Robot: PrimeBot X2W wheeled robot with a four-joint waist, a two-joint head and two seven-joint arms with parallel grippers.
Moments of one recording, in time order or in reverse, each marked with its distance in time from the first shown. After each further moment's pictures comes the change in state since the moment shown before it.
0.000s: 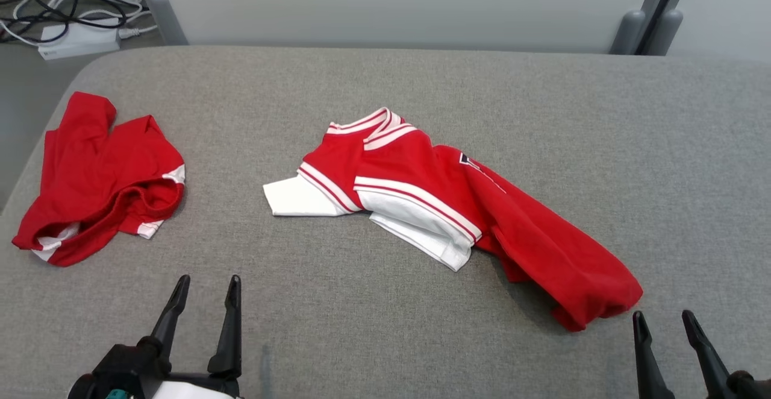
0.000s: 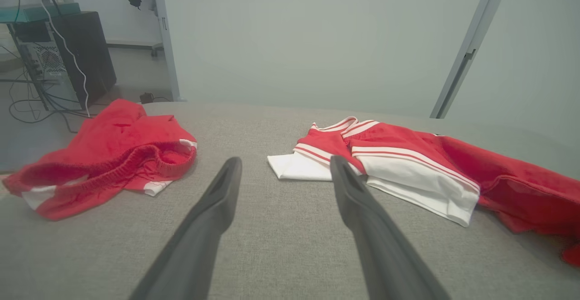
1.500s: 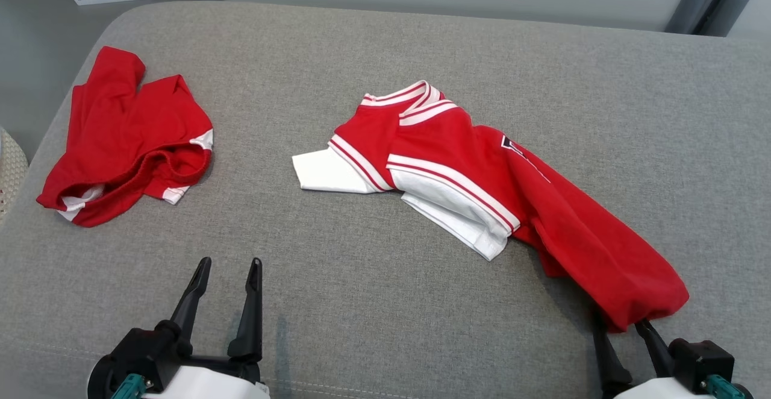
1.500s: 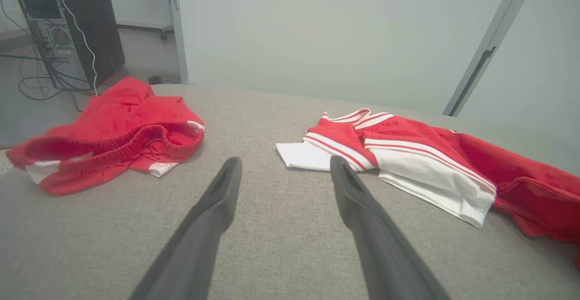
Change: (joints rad) left arm -0.040 -0.022 -0.035 -0.022 -0.011 0.005 0.012; right arm -0.182 -0.004 0.088 0.328 0.014 0.000 0.000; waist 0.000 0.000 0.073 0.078
